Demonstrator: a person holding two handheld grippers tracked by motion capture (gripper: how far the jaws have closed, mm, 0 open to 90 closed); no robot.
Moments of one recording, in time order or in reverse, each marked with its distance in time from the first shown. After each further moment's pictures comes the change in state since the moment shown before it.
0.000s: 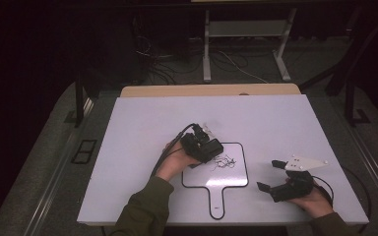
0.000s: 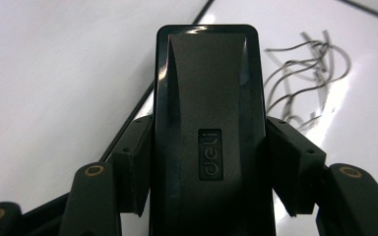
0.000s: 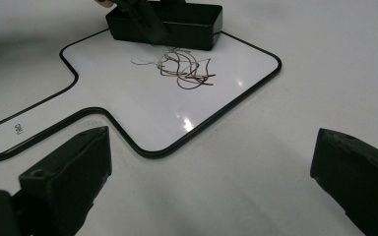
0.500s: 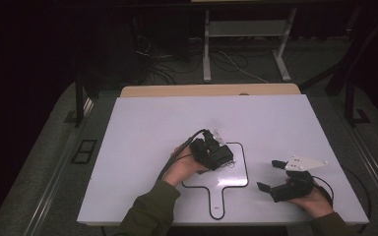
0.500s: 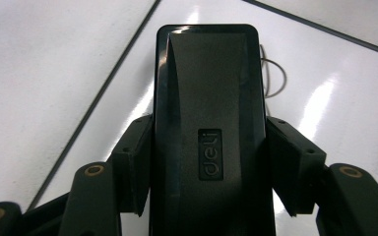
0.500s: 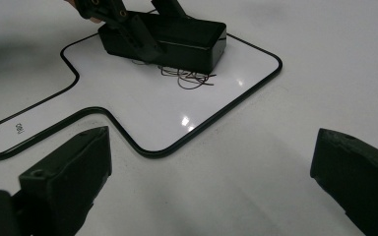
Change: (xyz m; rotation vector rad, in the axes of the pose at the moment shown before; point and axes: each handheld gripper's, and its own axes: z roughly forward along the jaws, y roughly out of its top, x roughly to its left) left arm -0.026 0.009 0.004 0.006 -0.030 0.098; right arm 0.000 0.000 0.000 -0.001 0.003 -0.003
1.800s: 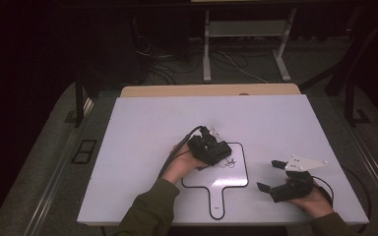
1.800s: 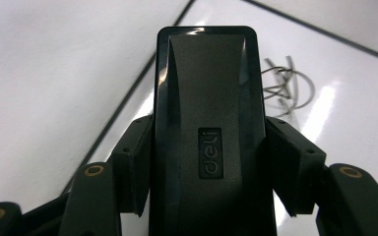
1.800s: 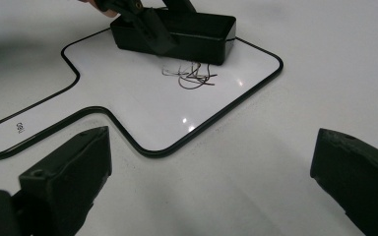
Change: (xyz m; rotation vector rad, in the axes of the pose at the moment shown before) left arm 0.012 -0.001 0.003 -0.032 -0.007 -0.057; right arm 0.001 0.000 0.000 0.000 0.001 -0.004
